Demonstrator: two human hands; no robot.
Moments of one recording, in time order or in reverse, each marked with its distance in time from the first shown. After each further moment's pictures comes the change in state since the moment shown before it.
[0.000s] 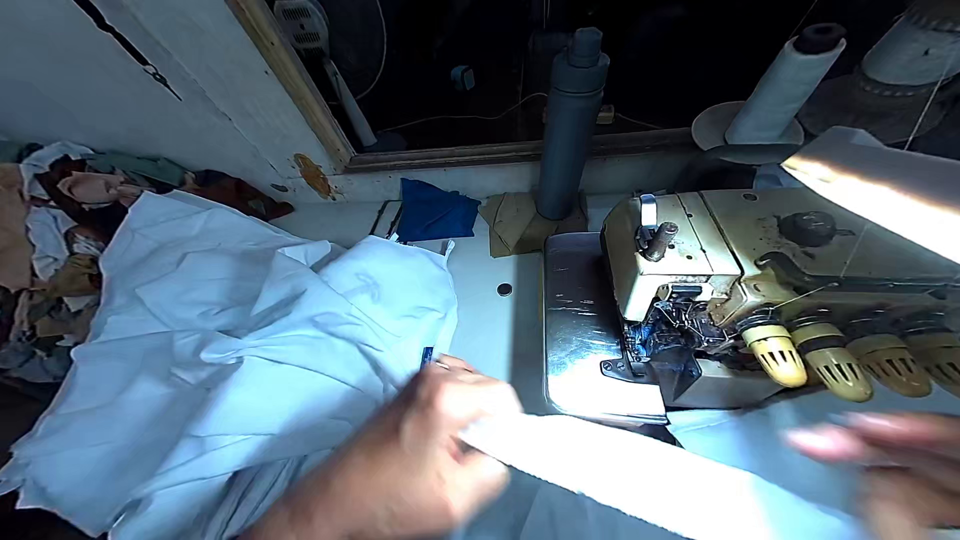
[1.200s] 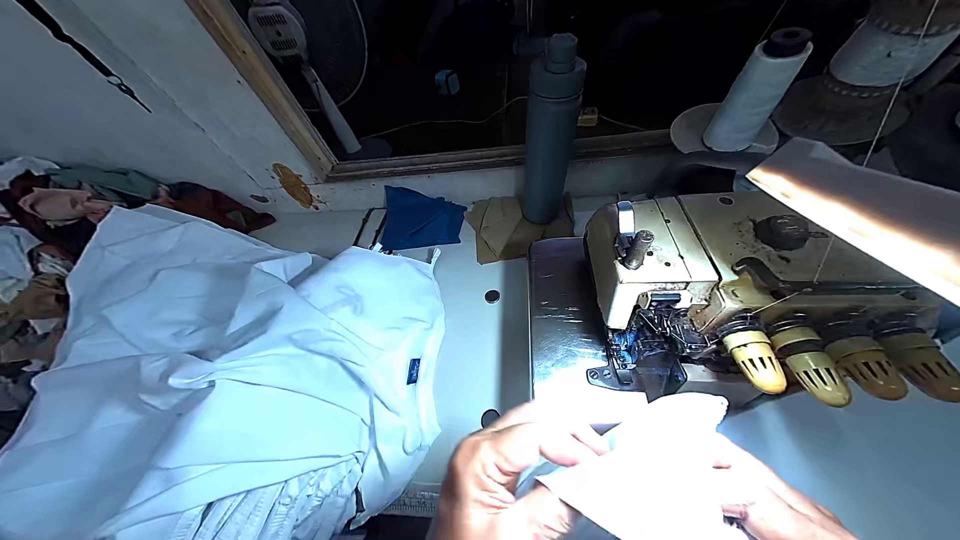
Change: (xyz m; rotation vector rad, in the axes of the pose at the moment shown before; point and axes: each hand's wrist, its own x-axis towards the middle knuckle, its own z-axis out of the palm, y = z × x) left_hand 0.014 0.048 0.071 -0.802 0.428 -0.233; right_hand 0.010 0.040 0.085 -0.228 0.324 -0.247
